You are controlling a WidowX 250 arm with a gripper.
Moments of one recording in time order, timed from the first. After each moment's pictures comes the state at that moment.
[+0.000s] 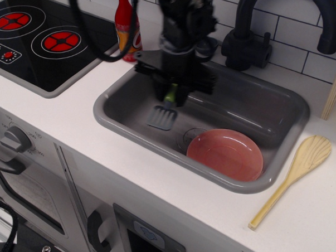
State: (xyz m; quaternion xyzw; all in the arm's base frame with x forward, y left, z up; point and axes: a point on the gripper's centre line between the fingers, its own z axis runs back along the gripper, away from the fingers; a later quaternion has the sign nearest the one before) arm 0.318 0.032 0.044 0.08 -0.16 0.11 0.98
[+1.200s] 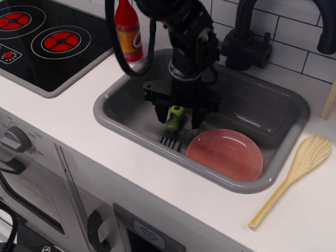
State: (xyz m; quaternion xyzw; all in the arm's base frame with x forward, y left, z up) arm 0.331 0.035 -0.004 0.06 -0.12 0.21 0.97
